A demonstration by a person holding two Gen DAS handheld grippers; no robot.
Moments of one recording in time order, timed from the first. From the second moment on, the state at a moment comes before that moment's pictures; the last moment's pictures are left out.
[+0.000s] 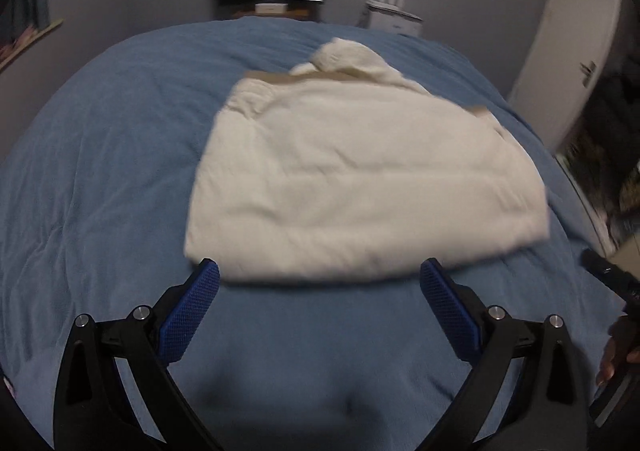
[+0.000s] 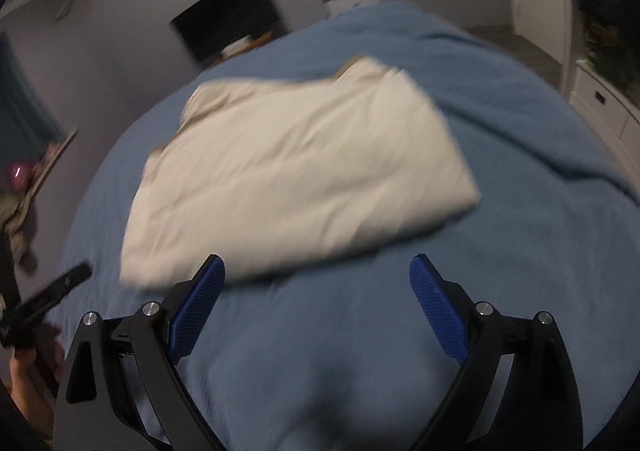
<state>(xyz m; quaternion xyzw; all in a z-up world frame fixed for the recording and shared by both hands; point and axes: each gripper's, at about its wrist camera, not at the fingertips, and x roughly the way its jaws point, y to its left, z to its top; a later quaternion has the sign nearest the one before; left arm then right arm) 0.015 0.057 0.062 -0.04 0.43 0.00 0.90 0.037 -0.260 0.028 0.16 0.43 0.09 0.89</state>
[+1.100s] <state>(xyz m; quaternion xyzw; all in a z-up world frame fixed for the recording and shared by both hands) -0.013 0.016 -0.021 0.03 0.41 0.04 0.91 0.015 -0.220 -0.047 0.00 0.37 0.04 0.93</state>
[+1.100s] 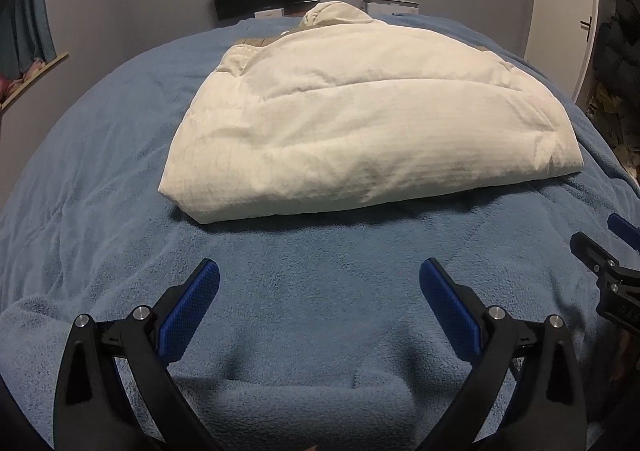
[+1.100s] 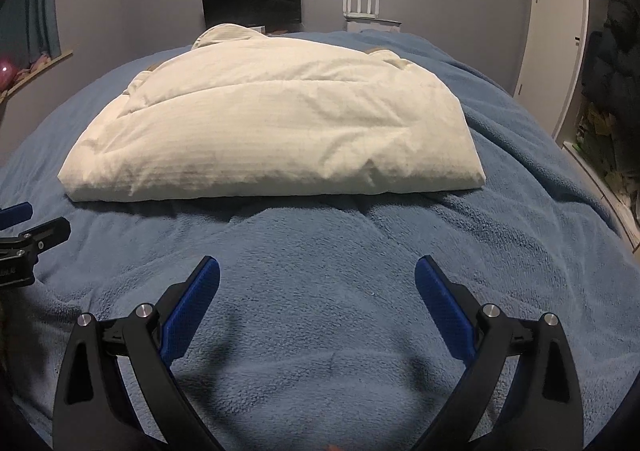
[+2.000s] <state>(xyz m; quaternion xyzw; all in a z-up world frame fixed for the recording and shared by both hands) -0.012 0.014 -0.025 0.03 0.42 0.04 0.91 0.015 -0.217 -0.050 -0.01 0.38 0.04 0.93</state>
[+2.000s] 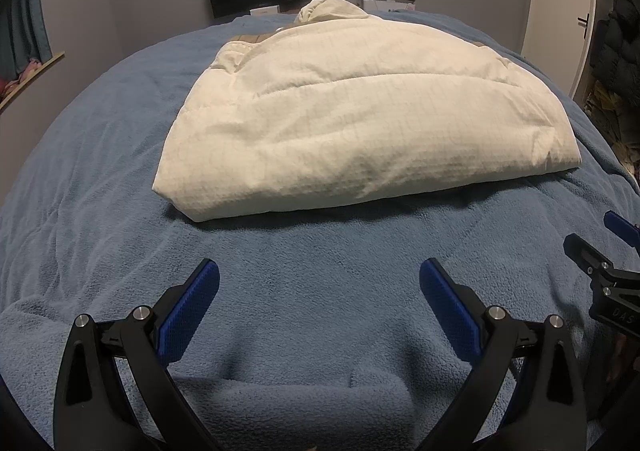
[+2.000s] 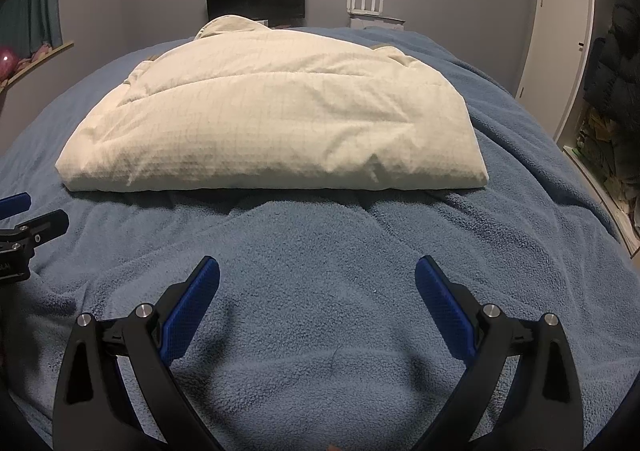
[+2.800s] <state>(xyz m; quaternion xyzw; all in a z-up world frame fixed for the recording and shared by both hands) -0.012 0.014 -0.026 0.03 0.42 0.03 0.91 0.016 -0.217 -0.053 -0.02 0.38 0.05 0.92</state>
